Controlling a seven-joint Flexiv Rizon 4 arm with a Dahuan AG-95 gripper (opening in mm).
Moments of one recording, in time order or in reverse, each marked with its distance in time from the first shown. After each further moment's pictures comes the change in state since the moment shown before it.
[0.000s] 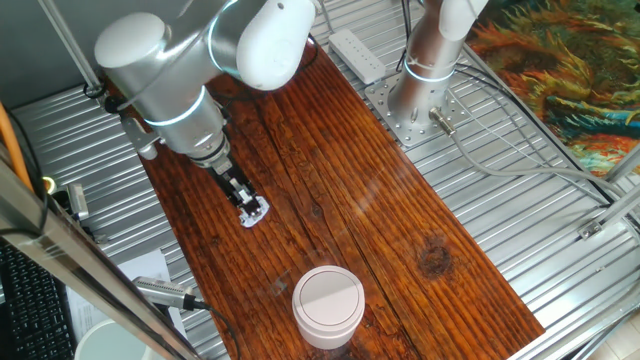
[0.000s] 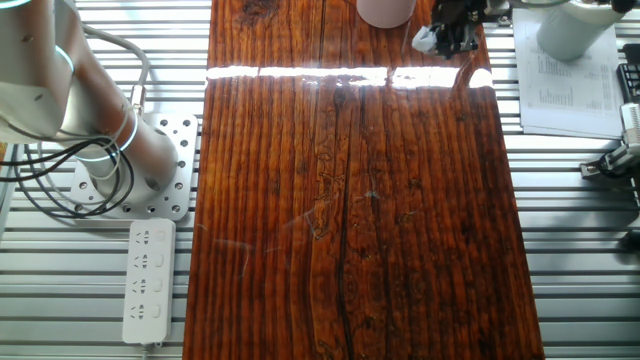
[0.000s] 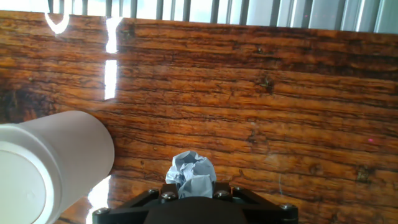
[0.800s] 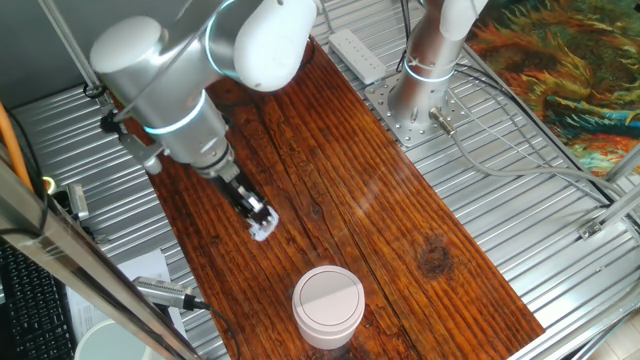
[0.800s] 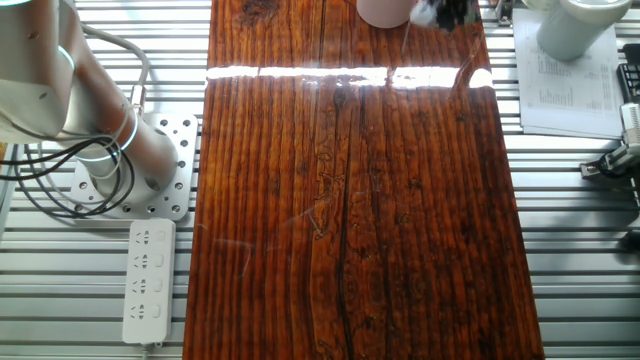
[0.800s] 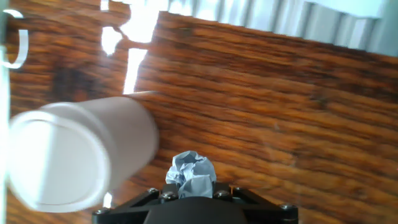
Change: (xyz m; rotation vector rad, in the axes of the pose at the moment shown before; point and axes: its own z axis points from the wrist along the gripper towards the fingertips) arm 0.002 0.062 -0.012 -0.083 0.030 -0.122
